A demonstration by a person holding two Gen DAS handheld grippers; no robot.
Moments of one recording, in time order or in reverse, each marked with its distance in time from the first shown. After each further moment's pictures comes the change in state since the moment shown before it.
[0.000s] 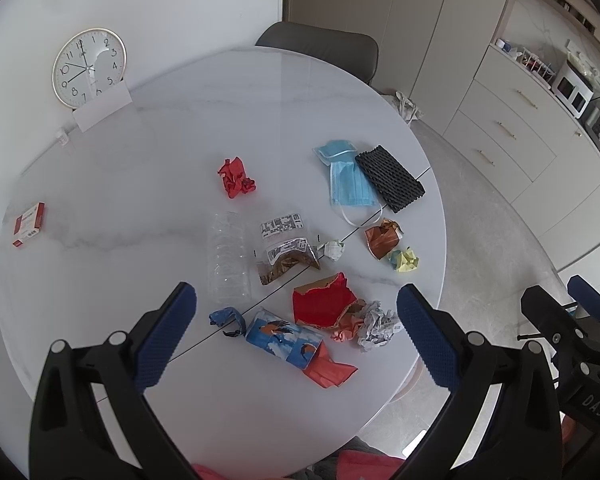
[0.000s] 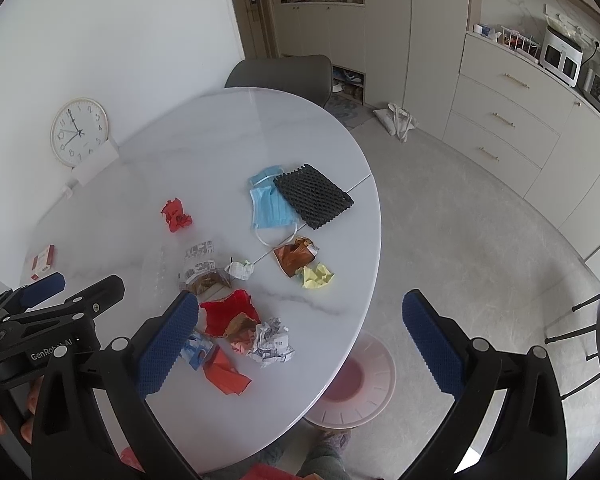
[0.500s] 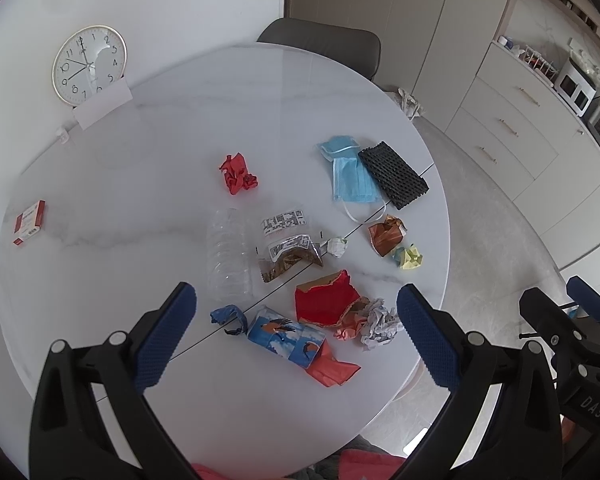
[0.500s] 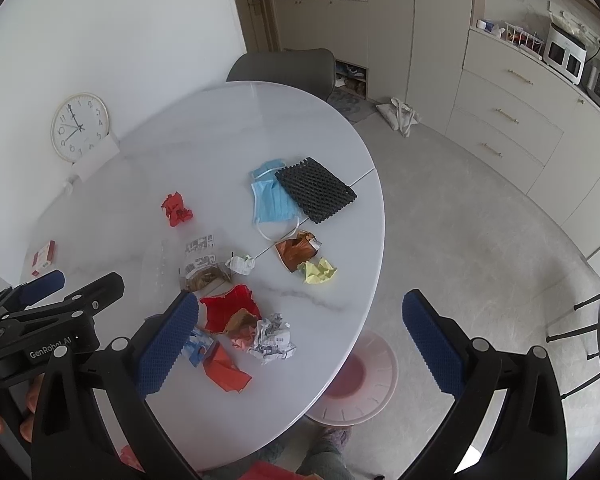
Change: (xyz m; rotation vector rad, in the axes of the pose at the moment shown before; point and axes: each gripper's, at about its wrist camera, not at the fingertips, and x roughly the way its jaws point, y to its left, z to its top) left arm 0.004 0.000 0.002 0.002 0.015 0.008; right arm 0.006 0.002 0.002 -0.004 0.023 0.008
